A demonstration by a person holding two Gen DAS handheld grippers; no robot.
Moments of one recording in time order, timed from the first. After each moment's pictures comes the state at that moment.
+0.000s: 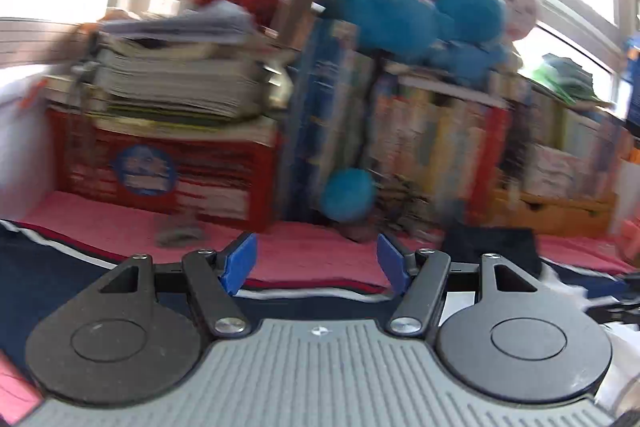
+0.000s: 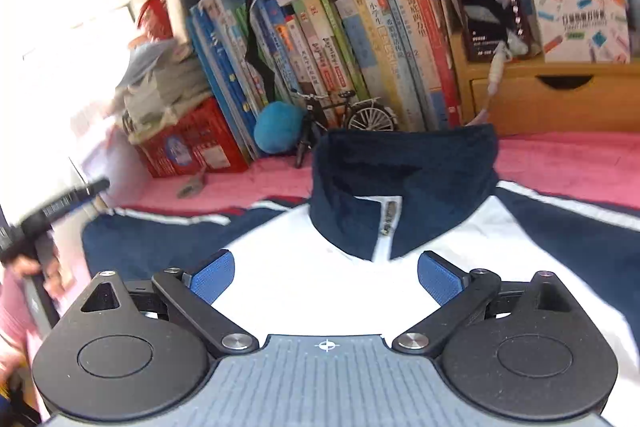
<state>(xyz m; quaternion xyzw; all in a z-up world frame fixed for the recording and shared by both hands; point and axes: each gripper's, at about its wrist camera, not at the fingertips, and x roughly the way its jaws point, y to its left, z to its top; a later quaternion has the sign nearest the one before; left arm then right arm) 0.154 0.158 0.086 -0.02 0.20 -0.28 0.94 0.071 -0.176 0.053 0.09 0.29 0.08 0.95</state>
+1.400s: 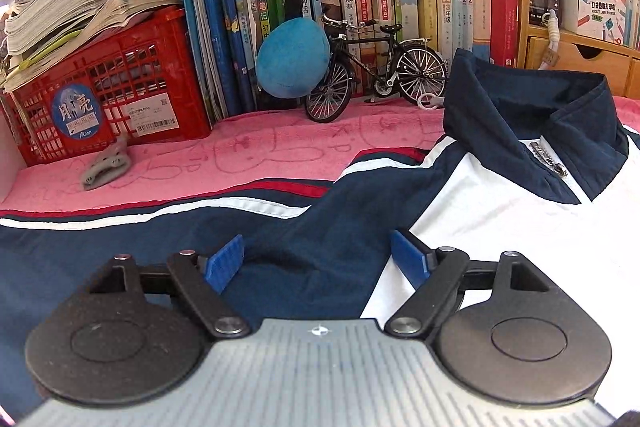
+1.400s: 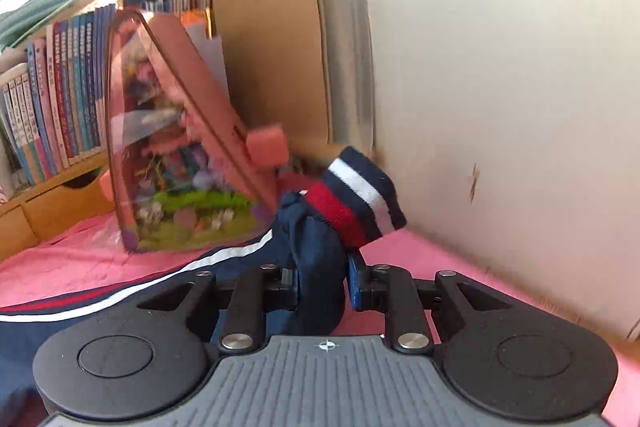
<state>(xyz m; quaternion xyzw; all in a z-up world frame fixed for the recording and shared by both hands) 0.200 0.034 0.012 0.12 0.31 -0.17 0.93 -0.211 -0.537 0.020 0.11 0.16 -0.49 0.85</state>
